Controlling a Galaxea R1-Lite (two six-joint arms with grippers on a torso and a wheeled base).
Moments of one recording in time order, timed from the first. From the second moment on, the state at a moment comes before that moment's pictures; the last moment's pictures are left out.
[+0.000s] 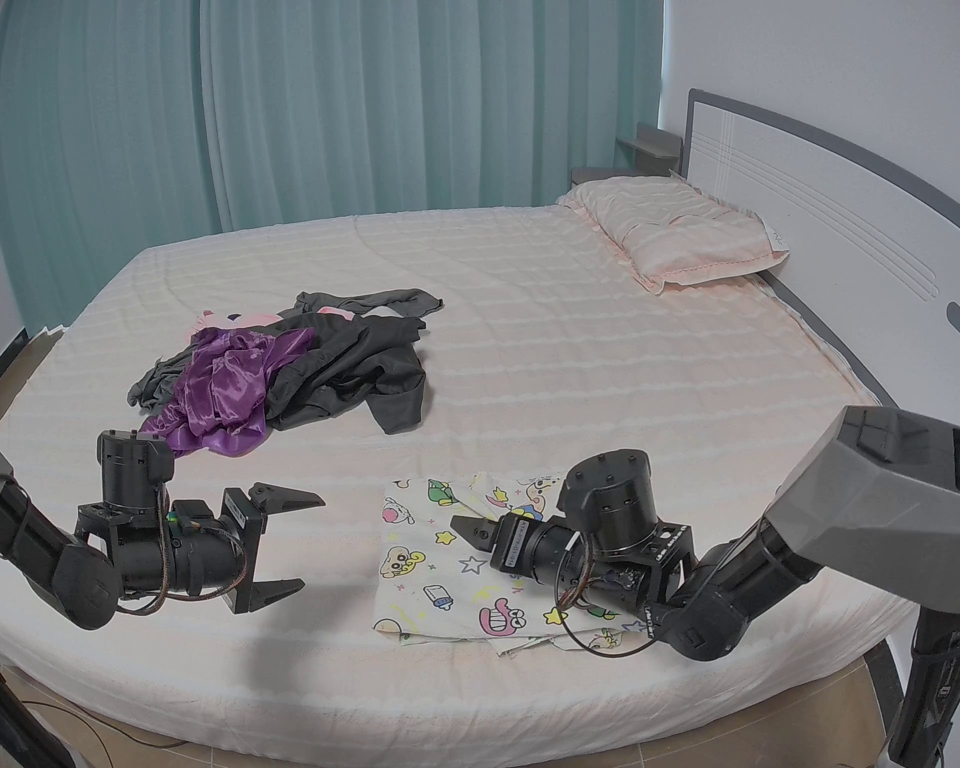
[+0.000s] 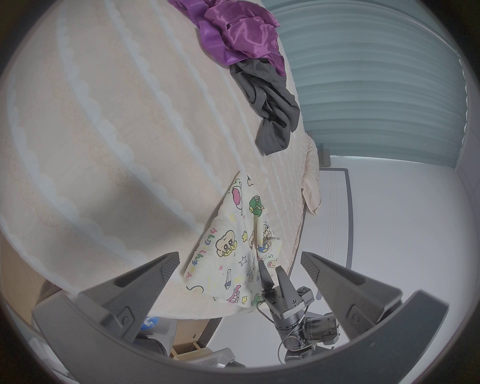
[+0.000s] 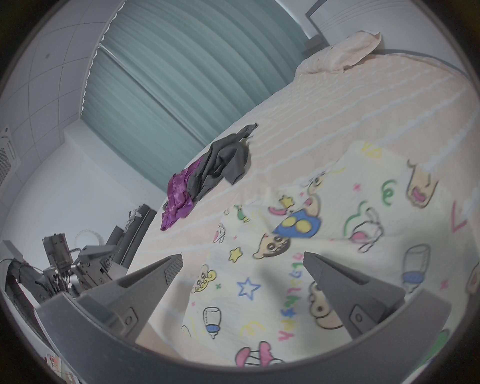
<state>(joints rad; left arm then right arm) -0.13 1.75 -0.46 -0.69 -0.53 -1.23 0.75 2.21 -0.92 -0.86 -0.09 0.75</state>
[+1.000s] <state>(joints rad) -0.12 1.80 -0.47 -0.70 -0.53 -1.22 0.55 2.41 -1.28 -0.83 -0.13 0.73</state>
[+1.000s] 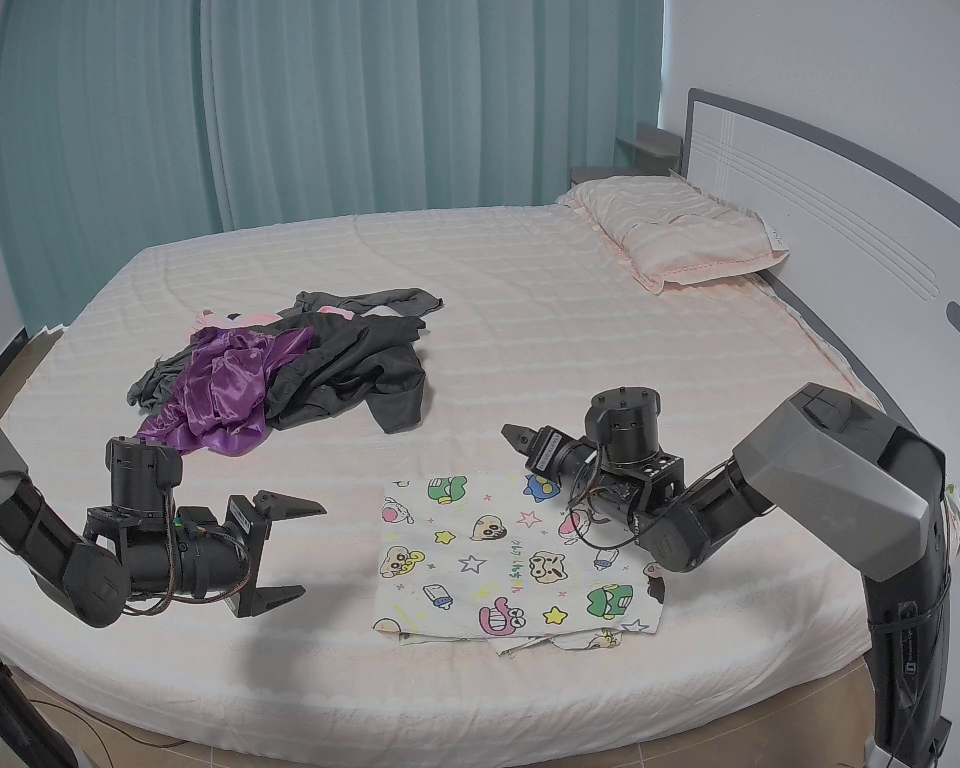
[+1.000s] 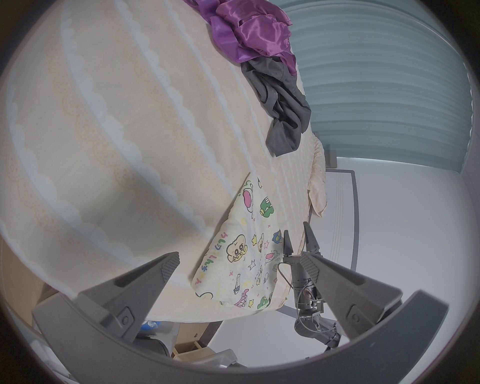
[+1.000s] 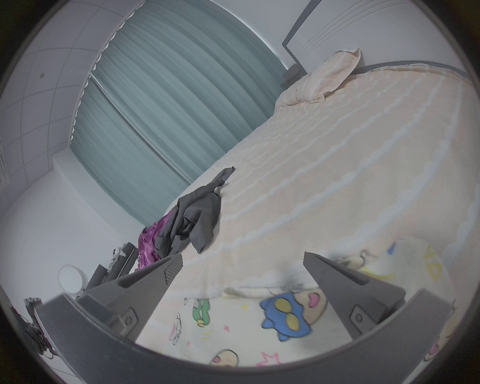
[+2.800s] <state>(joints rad) -0.14 1.82 -0.46 -0.70 -0.53 -1.21 0.35 2.32 -0.87 -1.10 -0.08 0.54</state>
